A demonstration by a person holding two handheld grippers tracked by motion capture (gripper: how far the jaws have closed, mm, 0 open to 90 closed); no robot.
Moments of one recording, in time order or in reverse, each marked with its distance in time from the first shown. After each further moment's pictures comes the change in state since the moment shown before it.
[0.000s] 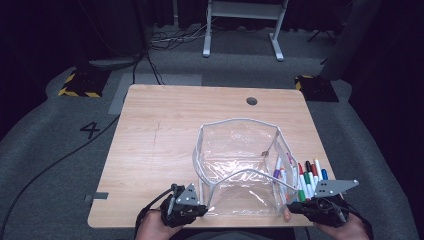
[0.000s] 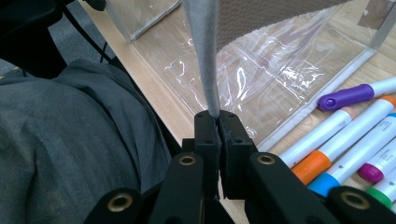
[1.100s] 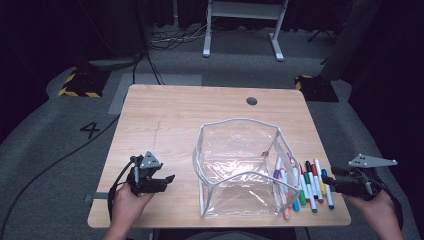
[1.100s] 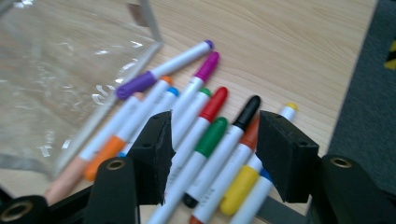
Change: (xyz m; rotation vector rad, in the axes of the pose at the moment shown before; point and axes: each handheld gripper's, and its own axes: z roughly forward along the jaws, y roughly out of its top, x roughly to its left) left arm 0.104 -0.041 -0.045 -0.061 0.375 -0.279; right arm -0.101 -0.022 -0.050 -0.032 -0.422 0.192
